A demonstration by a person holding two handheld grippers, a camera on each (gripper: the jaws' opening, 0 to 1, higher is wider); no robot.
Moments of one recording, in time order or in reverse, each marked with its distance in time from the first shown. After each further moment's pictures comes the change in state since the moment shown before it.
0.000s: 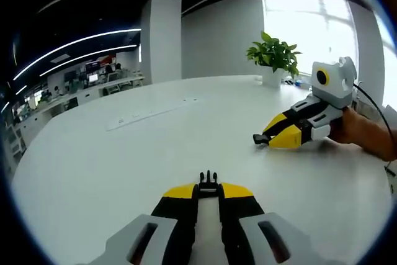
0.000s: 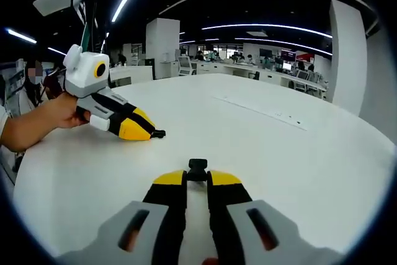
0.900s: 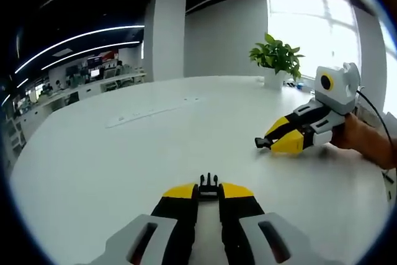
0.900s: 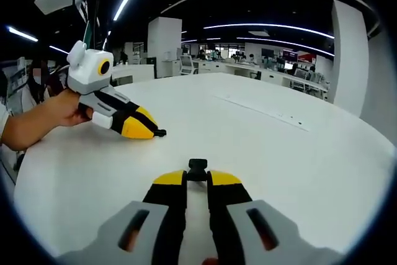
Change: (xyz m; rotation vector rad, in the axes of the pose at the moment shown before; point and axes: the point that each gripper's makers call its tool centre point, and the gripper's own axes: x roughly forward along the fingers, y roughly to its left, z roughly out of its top) left arm -0.008 0.000 0.001 -0.028 0.004 0.007; right arm -0.002 0.001 0.001 -0.011 0.005 0.011
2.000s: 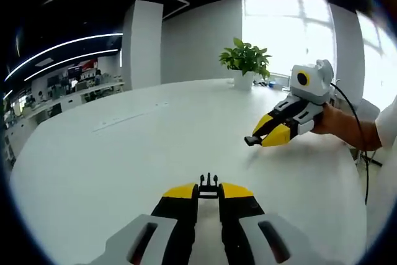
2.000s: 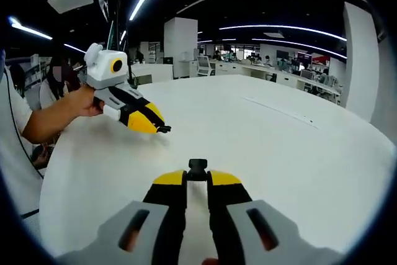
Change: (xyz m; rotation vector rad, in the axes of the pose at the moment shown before) left arm -0.054 -0.044 -0.020 0.080 -0.019 -0.147; right arm -0.060 0.062 -0.008 -0.027 -0.008 0.116
